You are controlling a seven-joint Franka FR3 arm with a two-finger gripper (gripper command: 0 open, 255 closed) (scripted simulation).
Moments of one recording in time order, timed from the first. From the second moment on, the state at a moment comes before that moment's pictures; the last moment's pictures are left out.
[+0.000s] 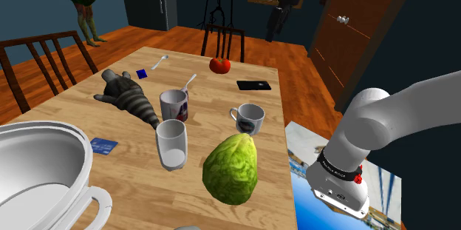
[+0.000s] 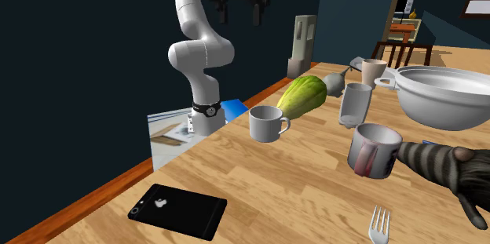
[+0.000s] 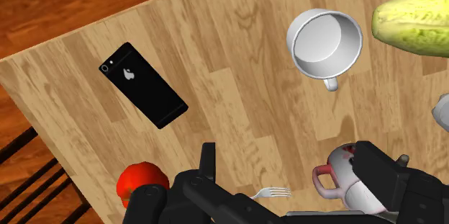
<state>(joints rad) 0.02 -0.75 0.04 -2.29 -0.05 1.70 -0.15</state>
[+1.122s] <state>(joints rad) 0.07 -0.71 0.02 -2.74 0.05 2.10 -0.17</state>
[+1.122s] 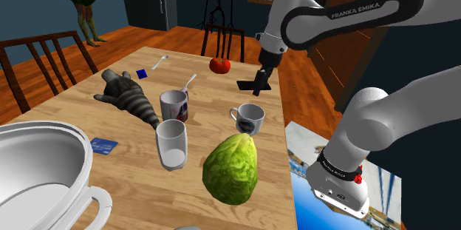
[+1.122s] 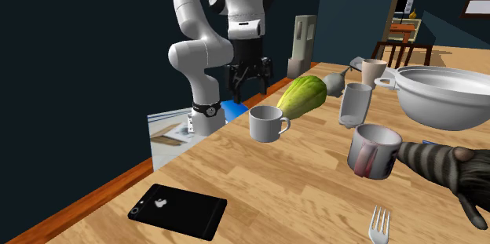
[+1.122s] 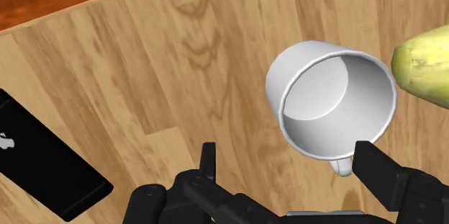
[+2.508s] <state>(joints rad) 0.11 -0.53 0.02 -2.88 0.10 2.39 -0.18</state>
